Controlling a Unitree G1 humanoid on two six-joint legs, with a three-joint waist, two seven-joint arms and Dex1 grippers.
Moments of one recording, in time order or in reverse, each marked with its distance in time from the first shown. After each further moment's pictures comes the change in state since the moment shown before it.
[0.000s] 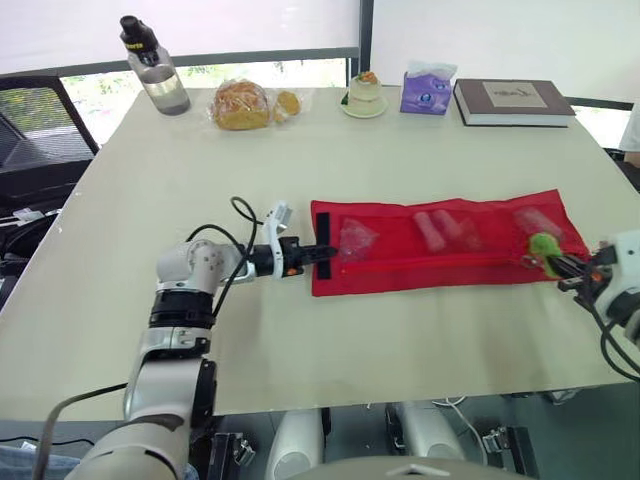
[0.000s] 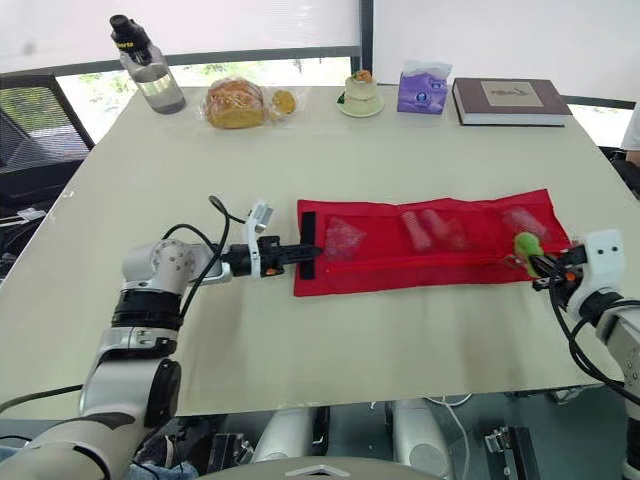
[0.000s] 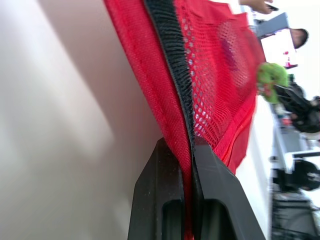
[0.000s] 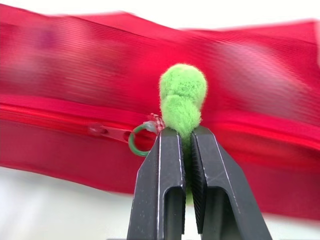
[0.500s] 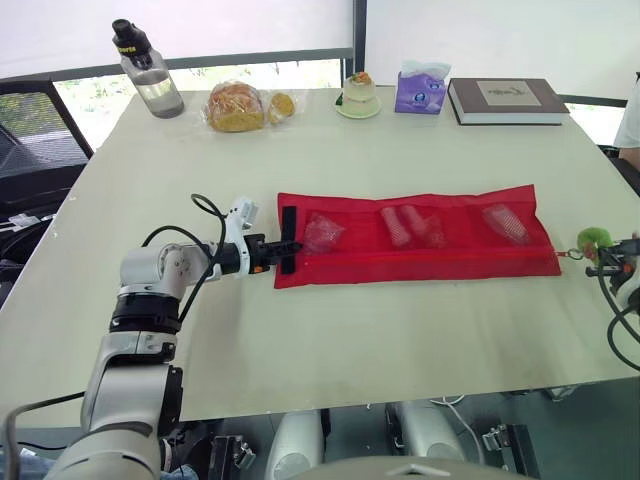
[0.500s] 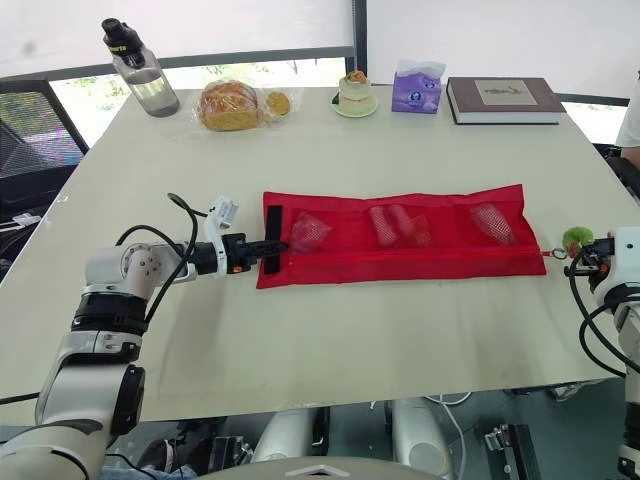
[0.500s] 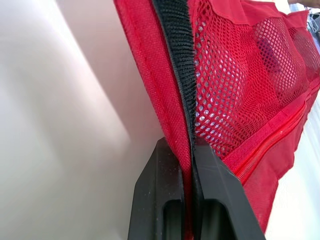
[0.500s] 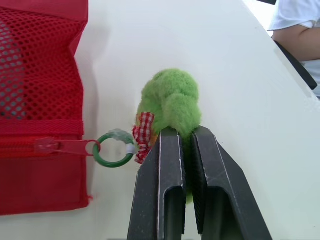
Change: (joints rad) left arm 0.019 0.138 -0.039 0.076 0.033 -0.180 -0.059; right arm -0.074 0.001 -0.003 0.181 -0.137 -0.159 -0.203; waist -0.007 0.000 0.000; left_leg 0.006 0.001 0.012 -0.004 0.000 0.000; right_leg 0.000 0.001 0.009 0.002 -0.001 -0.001
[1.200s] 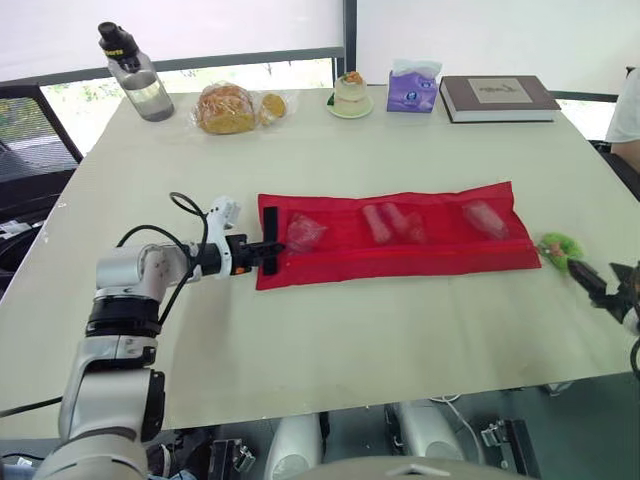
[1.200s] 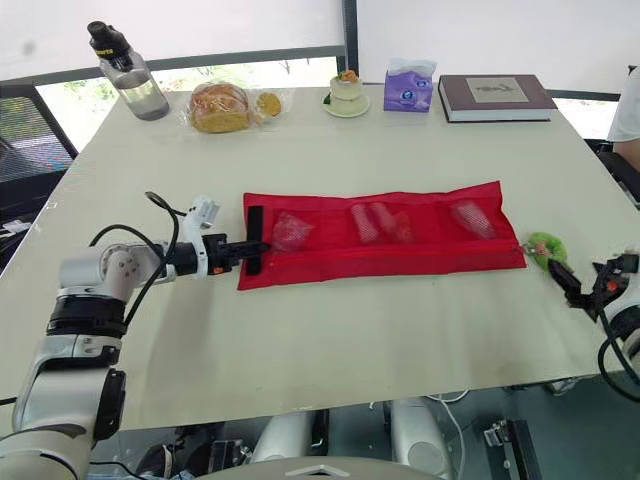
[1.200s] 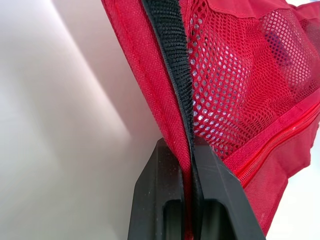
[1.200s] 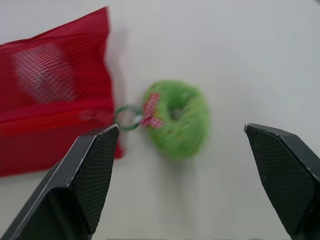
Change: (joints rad) left arm 0.037 0.080 0.034 -0.052 0.017 0.037 0.002; right arm 0.159 0.063 -0.171 -0.261 0.380 0.289 0.109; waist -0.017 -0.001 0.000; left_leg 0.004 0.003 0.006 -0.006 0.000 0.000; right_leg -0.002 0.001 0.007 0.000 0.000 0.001
